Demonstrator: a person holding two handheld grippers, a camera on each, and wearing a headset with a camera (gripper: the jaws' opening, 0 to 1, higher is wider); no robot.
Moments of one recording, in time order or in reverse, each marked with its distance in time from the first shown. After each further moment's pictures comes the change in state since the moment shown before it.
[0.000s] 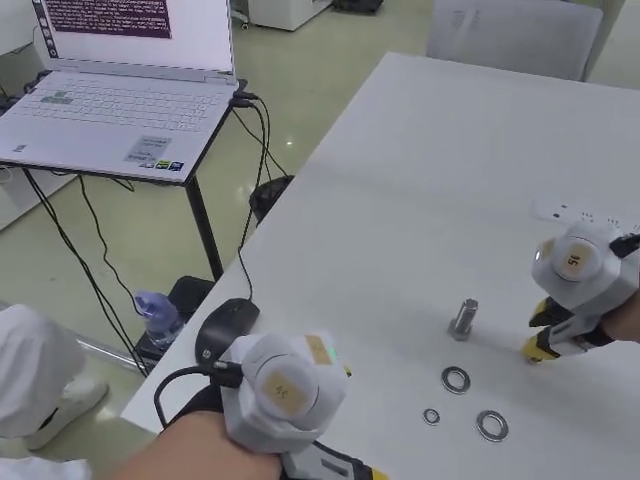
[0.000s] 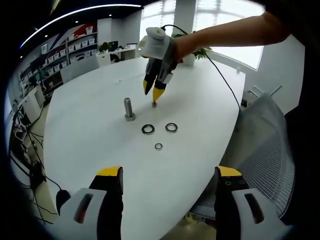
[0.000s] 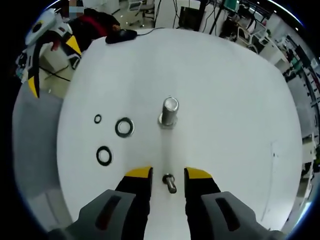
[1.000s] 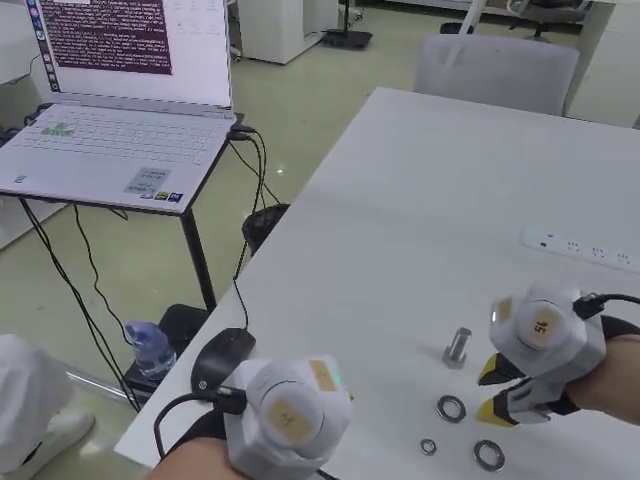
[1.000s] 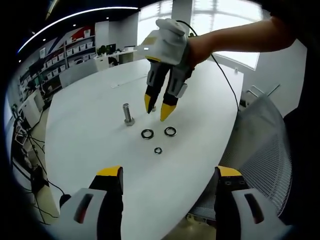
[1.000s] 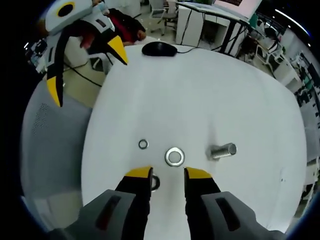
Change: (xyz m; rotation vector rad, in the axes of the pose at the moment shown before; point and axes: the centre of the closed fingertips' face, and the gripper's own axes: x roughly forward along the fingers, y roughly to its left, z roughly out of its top) left arm -0.006 -0.004 0.009 0.024 -0.020 -0.003; right arm 0.005 0.077 0.044 -0.132 -0.078 0.087
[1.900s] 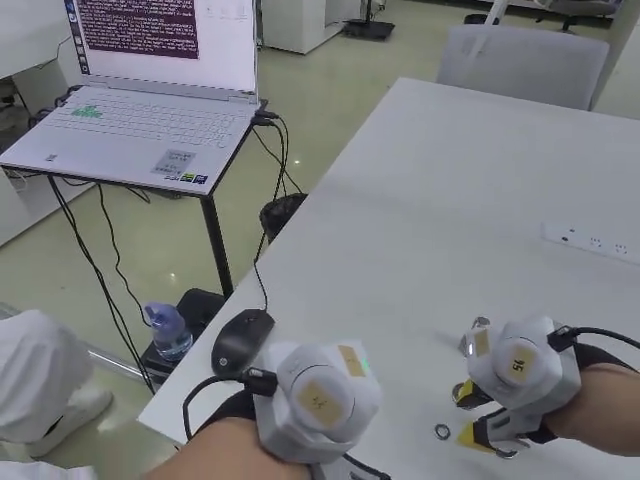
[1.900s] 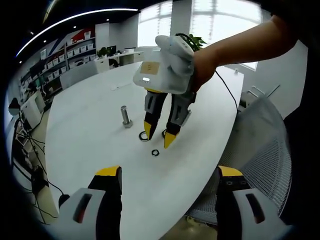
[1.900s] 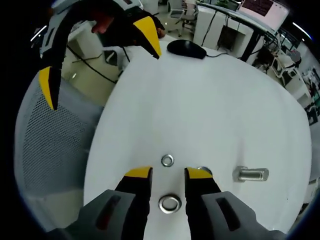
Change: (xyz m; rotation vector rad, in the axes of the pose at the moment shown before) left arm 0.001 -0.009 0.003 0.004 -0.010 0.009; right arm 0.040 0.040 0.017 -0.112 -0.006 0.067
